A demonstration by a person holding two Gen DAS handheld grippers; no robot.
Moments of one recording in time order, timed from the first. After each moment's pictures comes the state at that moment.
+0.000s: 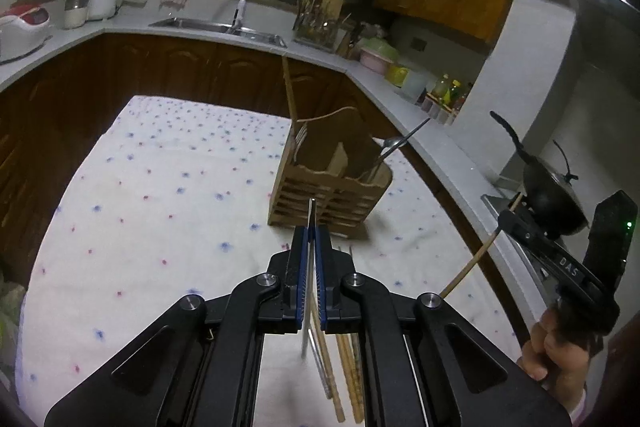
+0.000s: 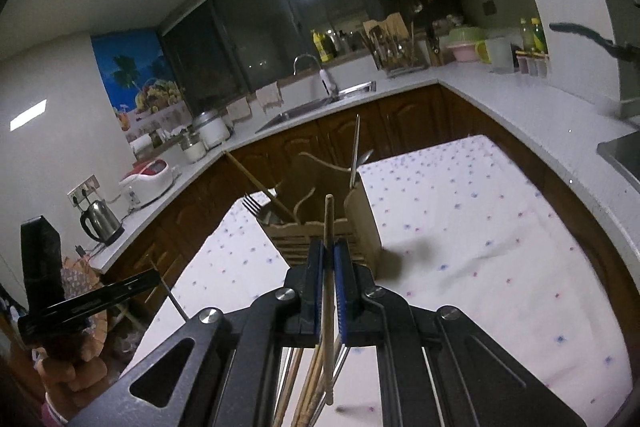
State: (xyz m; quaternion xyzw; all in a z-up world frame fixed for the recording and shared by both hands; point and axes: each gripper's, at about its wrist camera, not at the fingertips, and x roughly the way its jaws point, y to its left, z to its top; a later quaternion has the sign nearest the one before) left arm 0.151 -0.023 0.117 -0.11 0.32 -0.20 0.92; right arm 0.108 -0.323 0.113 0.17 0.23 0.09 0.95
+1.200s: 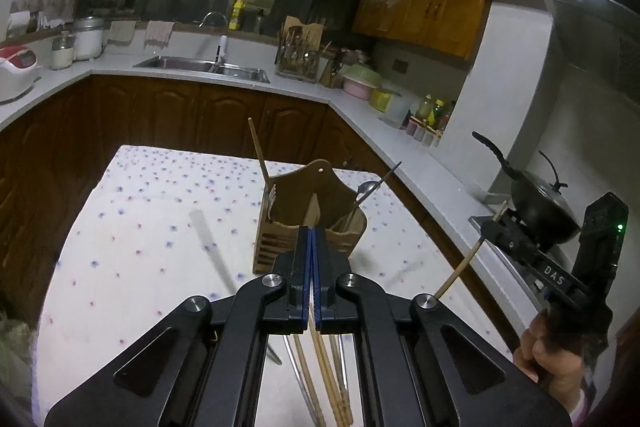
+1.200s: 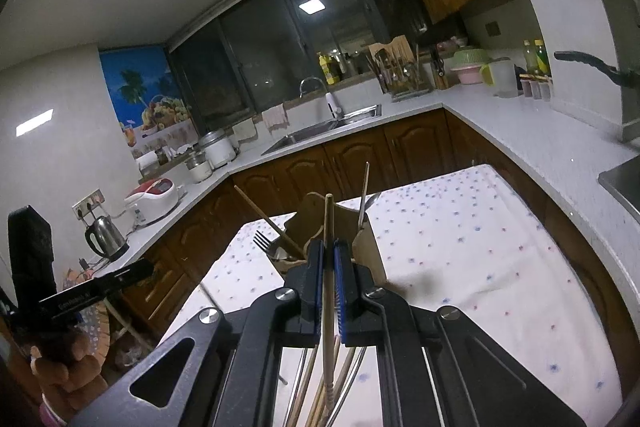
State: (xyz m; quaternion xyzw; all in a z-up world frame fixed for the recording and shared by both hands) left arm 0.151 -0.038 0.158 -0.09 0.27 -0.21 0.94; right arm 0.111 -0.330 0.138 0.17 0.20 0.10 0.96
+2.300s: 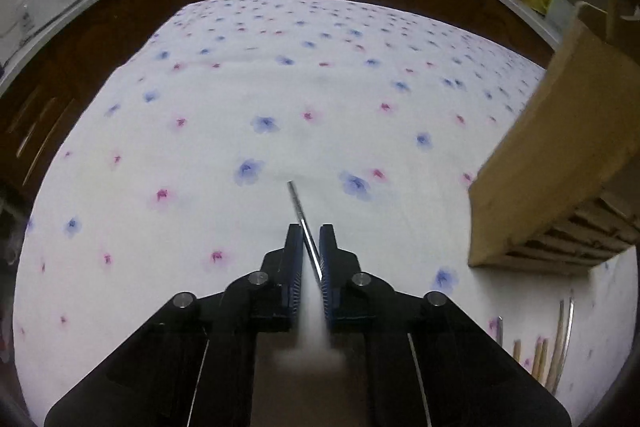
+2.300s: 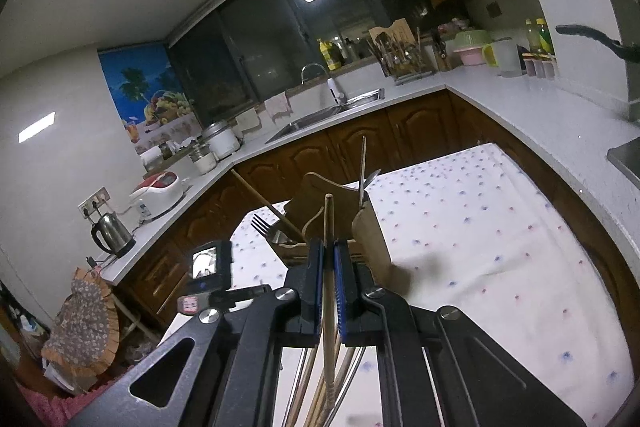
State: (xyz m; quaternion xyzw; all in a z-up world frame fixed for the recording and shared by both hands) left arm 0.350 -0.031 -0.047 -0.02 0.48 -0.01 0.88; right arm 0.114 -0.333 0.119 0.19 0.22 0.12 0.95
